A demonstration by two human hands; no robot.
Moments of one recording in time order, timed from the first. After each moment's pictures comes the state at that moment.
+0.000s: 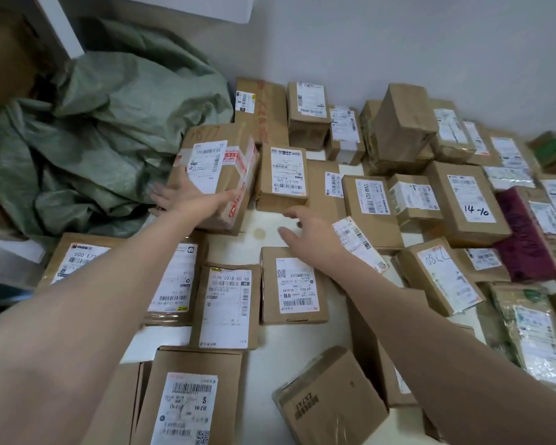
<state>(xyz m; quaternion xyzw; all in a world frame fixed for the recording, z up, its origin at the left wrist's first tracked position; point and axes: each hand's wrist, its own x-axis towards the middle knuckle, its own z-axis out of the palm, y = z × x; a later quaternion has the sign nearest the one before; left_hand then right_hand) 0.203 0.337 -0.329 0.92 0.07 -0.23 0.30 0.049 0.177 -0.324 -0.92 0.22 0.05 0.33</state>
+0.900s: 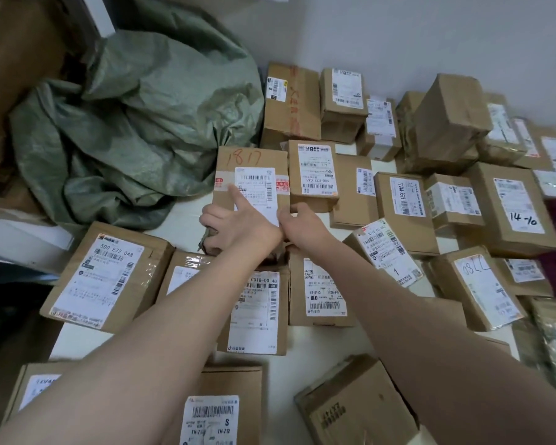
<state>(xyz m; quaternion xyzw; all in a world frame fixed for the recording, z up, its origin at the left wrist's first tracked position) 0.150 0.306 -0.336 0.95 0.09 -0.26 0.12 0.111 0.222 -0.347 -0.78 0.37 0.13 0.49</state>
